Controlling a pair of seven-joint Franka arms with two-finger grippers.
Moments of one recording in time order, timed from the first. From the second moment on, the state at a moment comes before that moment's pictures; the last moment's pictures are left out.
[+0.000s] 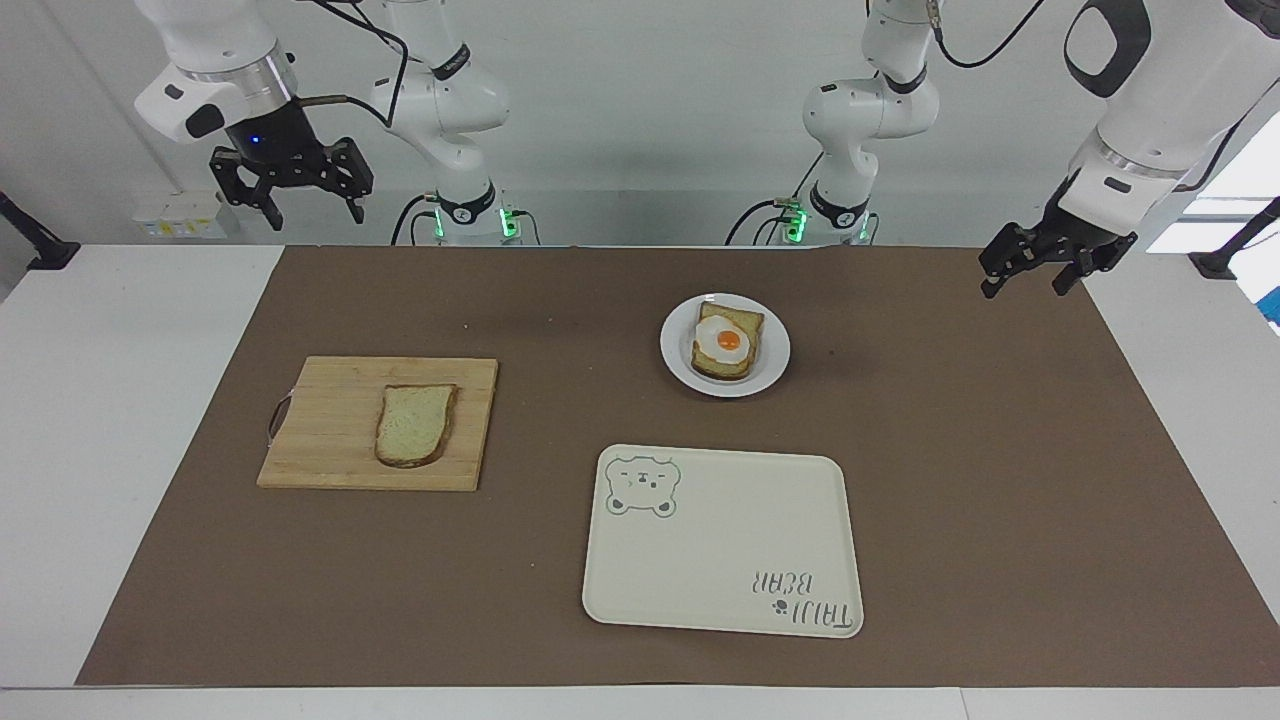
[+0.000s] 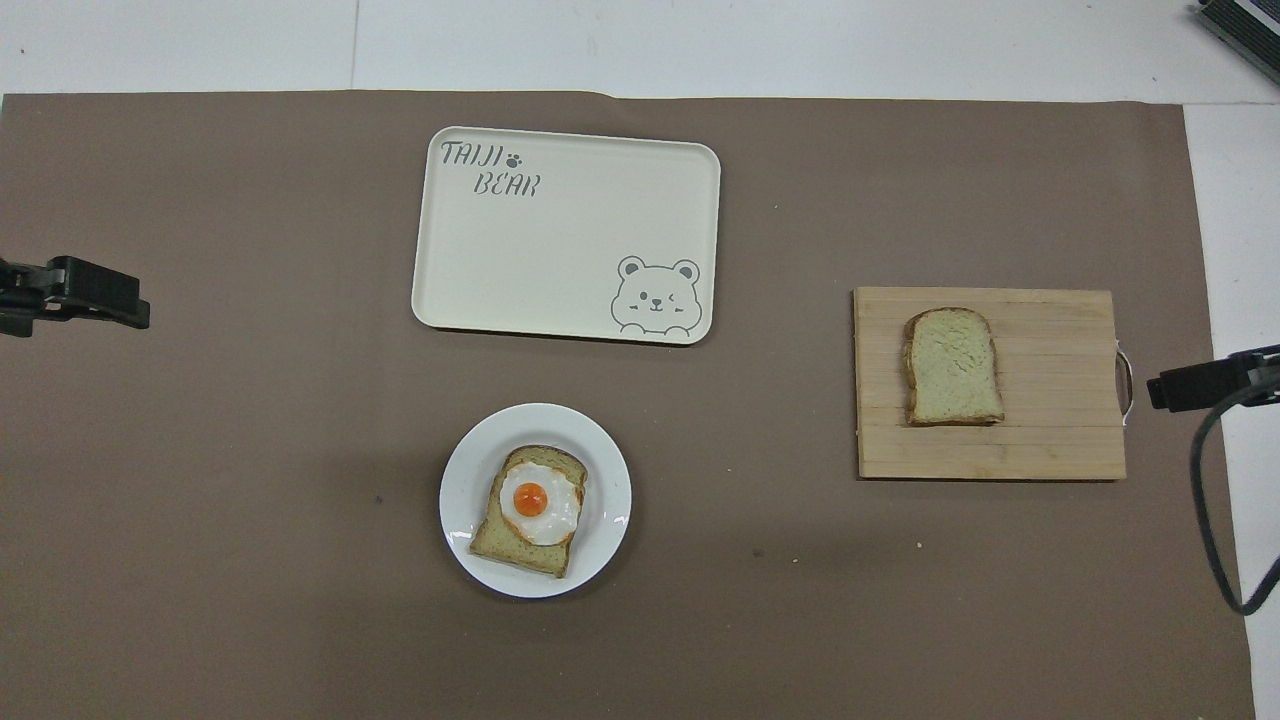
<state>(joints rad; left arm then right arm) 0.03 0.03 -0.06 -1.55 -0.02 1.57 -0.03 0.11 -0.11 -0.13 -1.60 -0.03 1.48 -0.15</state>
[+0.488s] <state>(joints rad) 0.03 0.03 -0.06 -1.55 -0.02 1.57 -0.03 0.11 -0.11 -0.12 -1.65 -0.03 1.52 -0.15</state>
